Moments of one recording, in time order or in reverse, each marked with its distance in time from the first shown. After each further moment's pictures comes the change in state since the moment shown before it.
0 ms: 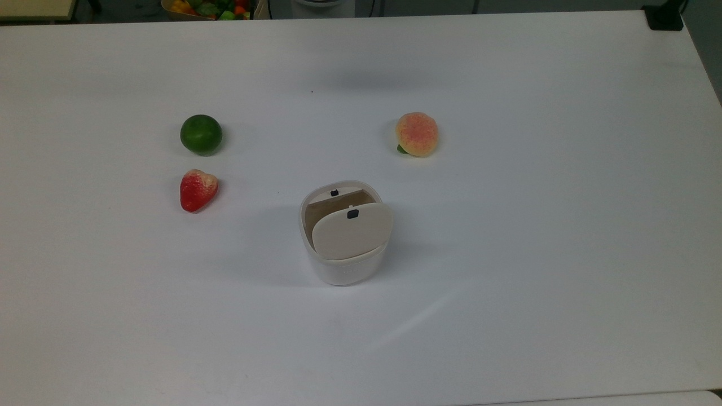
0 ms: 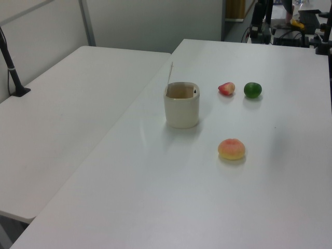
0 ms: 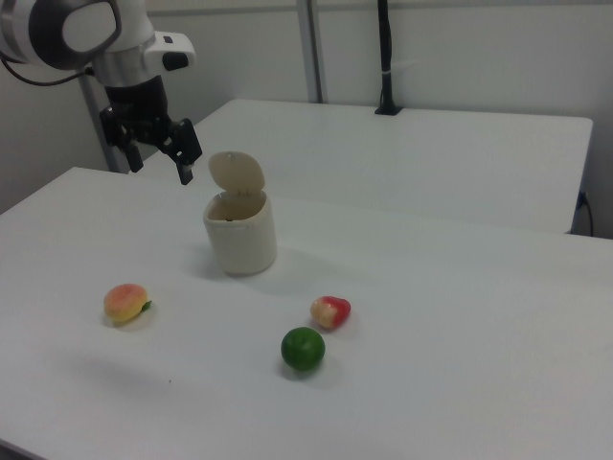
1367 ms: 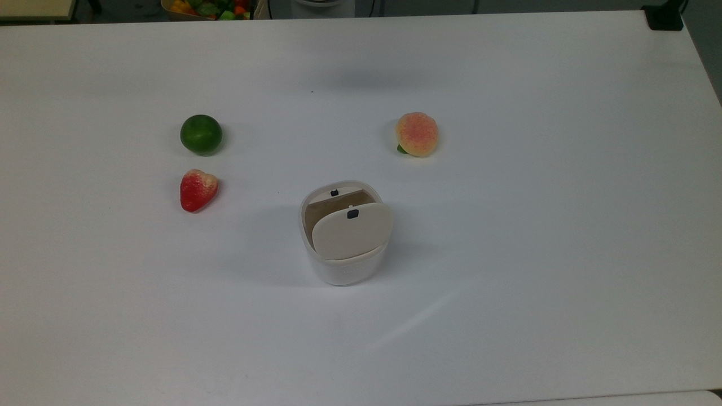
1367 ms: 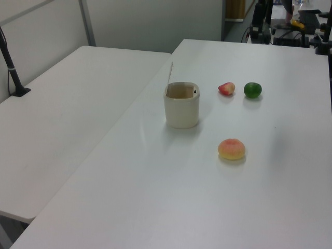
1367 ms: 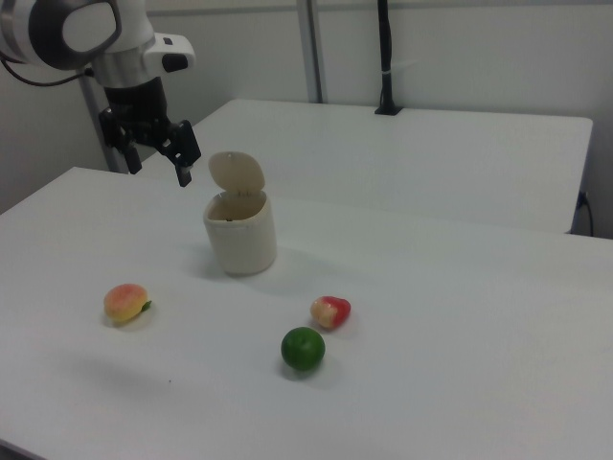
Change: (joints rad) arm 0.000 0.000 0.000 0.000 0.000 -0.013 0.002
